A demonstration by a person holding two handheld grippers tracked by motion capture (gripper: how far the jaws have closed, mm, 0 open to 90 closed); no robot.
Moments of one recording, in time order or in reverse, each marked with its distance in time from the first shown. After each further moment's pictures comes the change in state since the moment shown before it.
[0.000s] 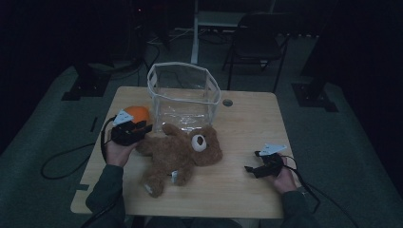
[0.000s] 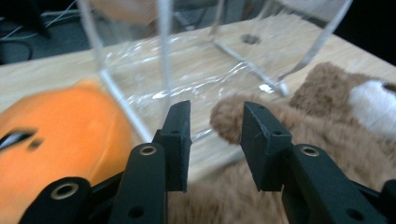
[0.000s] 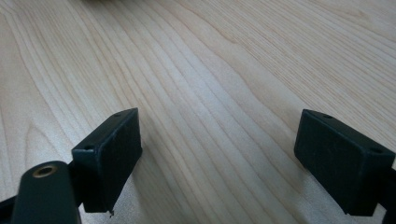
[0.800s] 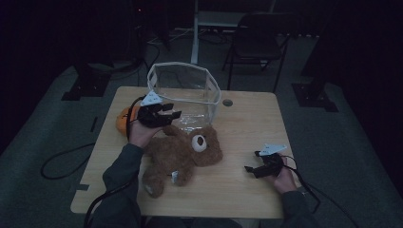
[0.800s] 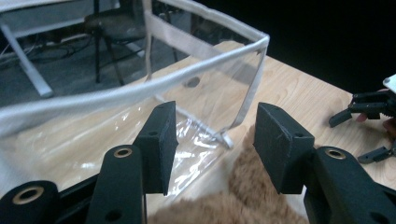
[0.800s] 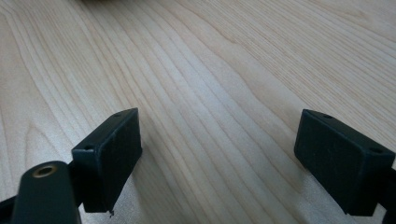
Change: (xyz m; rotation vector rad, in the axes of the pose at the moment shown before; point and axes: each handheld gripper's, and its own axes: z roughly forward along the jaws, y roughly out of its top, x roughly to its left) left arm -0.044 0.076 0.045 -0.048 -0.166 0.148; right arm 0.000 0.000 0.000 -0.001 -0.001 -0.002
